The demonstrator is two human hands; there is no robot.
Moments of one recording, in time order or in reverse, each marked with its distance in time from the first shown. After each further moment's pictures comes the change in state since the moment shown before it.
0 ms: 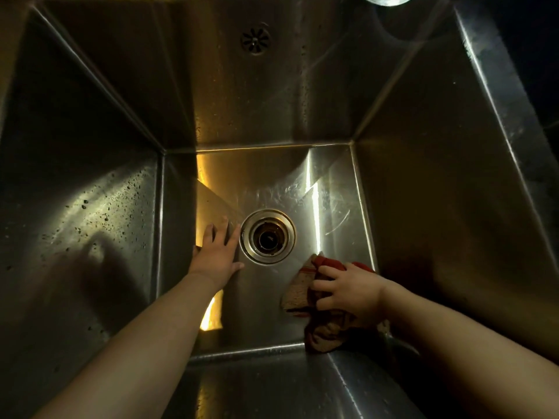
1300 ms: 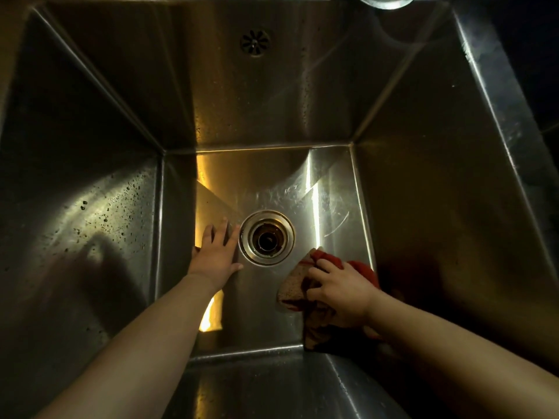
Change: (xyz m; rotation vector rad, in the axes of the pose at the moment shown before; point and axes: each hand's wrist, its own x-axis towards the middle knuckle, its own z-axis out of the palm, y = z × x) left_hand 0.003 -0.003 0.006 -0.013 0.029 0.008; right_hand 0.011 -0.013 0.004 0.148 0.143 0.238
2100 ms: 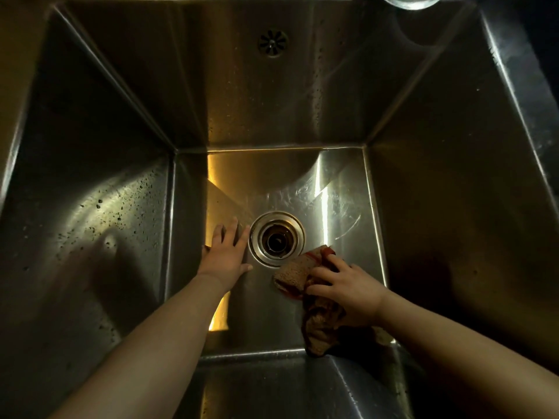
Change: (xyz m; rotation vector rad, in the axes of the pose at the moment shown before) left_hand 0.003 -0.002 0.001 -0.008 -0.006 -0.005; right_hand 0.008 0.011 0.002 0.030 -0.002 -0.002
